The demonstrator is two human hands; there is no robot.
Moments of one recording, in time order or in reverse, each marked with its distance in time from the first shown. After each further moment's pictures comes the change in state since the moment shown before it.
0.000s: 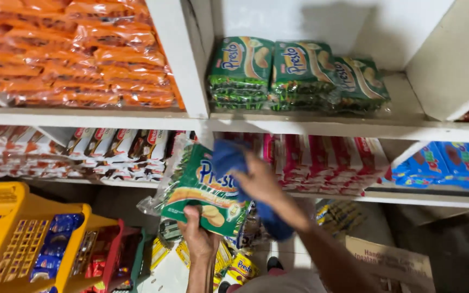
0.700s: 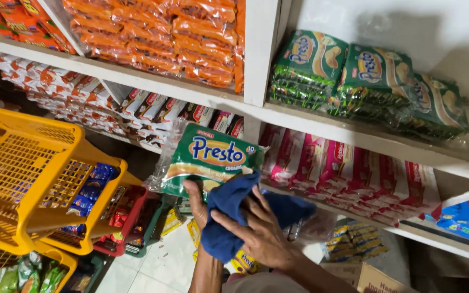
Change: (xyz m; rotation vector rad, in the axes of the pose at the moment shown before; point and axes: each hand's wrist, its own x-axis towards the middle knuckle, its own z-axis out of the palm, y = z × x) left_hand 0.002 0.045 0.024 -0.421 -0.175 -0.226; right_hand -0.079 -0.039 0.056 -0.253 -0.089 -0.695
